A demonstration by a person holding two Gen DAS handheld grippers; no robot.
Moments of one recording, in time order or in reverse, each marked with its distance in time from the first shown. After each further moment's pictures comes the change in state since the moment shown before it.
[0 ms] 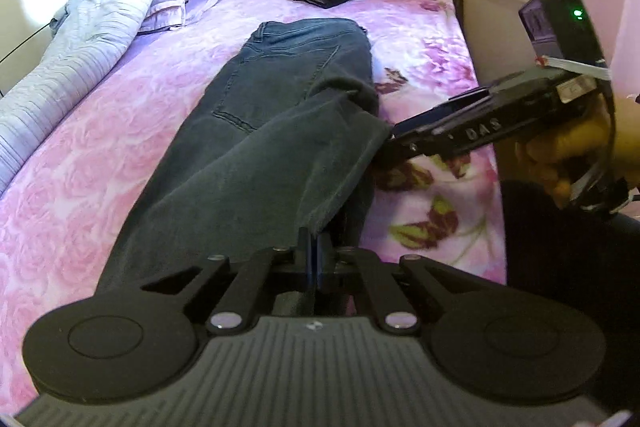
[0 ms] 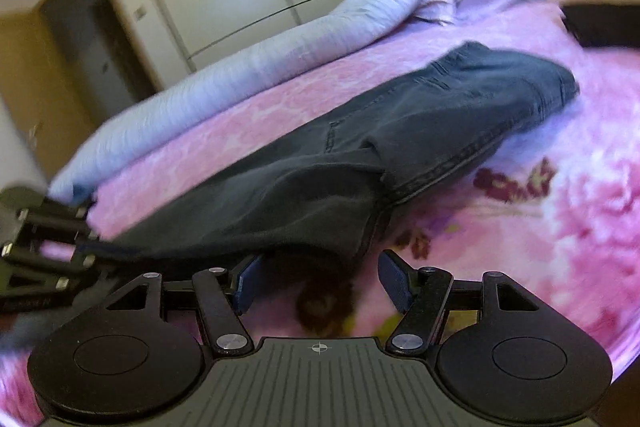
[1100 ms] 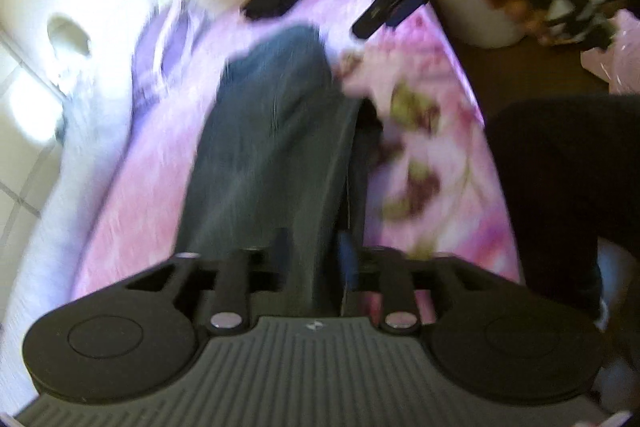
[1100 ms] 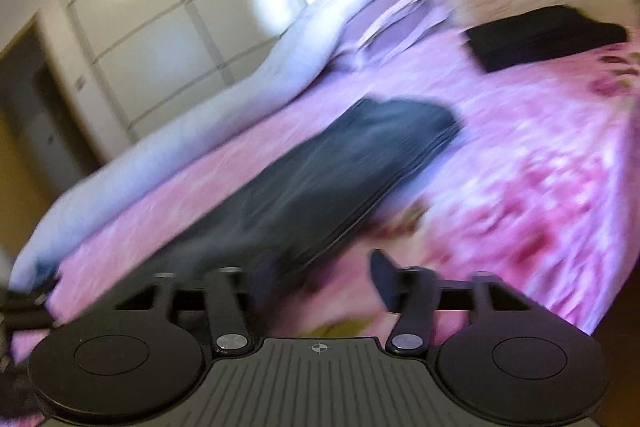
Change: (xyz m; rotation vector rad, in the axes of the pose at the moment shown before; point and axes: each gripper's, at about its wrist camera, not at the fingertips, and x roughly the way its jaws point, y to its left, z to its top) left arm -0.006 -0.083 -0.001 0.427 -0.048 0.168; right arm -0.076 -0.042 0.019 0.131 -0.177 -0.170
